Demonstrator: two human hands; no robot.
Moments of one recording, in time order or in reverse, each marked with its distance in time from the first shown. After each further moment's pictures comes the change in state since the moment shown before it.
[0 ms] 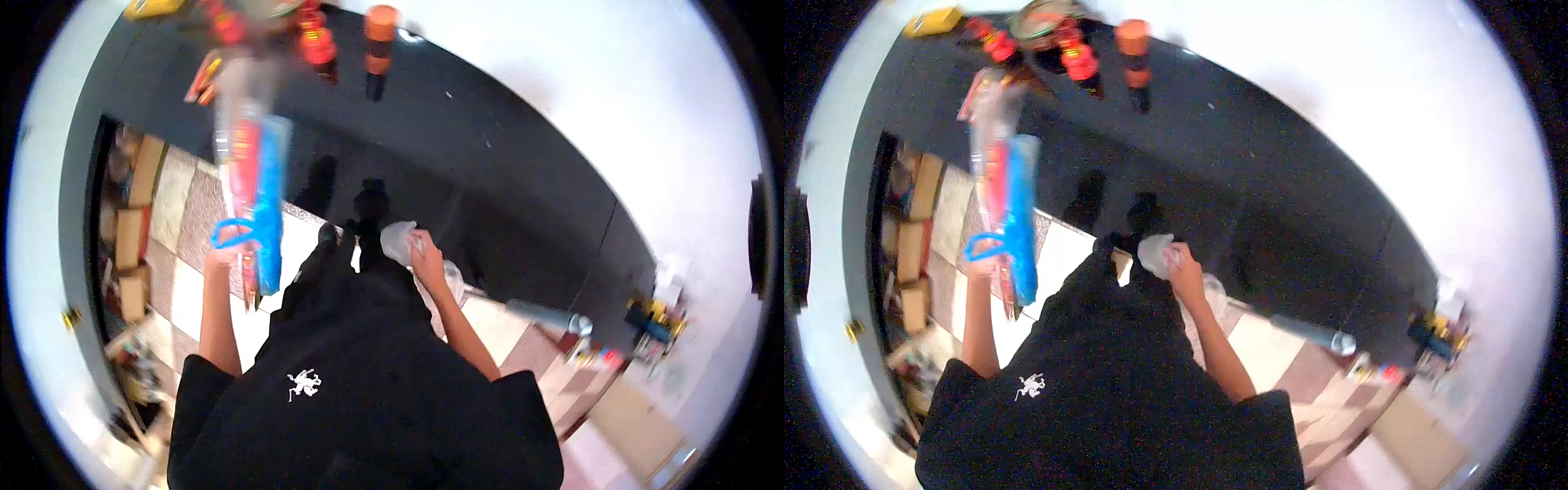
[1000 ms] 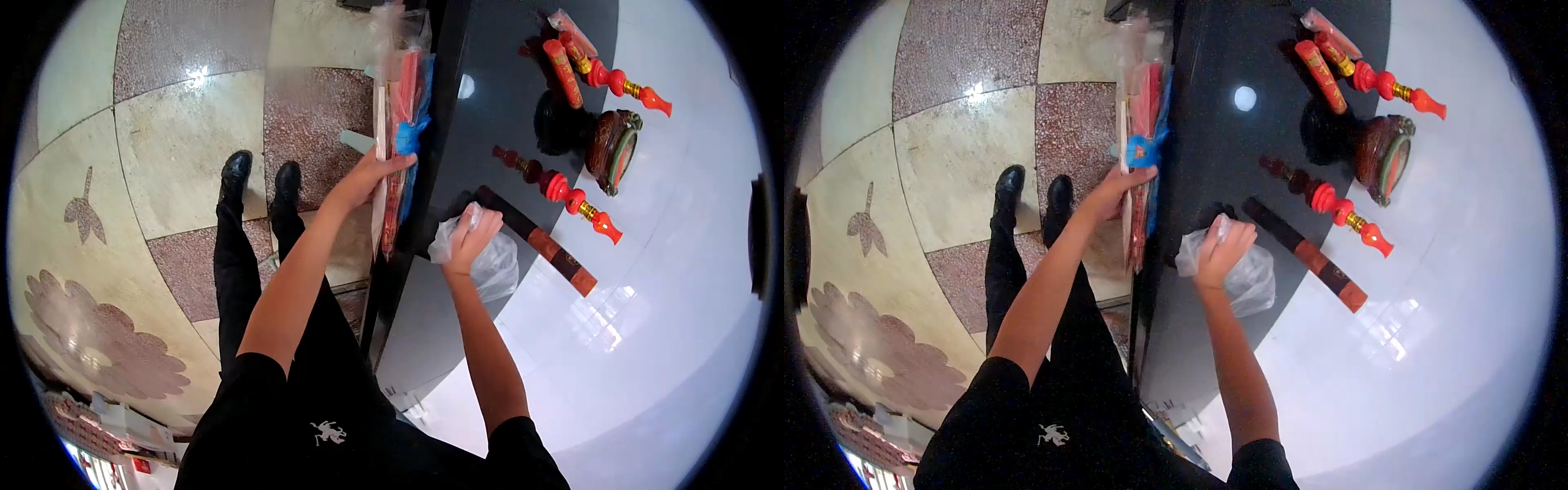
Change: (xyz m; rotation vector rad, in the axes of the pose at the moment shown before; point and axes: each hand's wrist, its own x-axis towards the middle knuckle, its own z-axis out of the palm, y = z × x) left_hand 0.189 -0.161 0.010 -1.315 0.317 0.382; right_hand 0.202 -0.120 0.274 -0.909 -0.211 -1.159
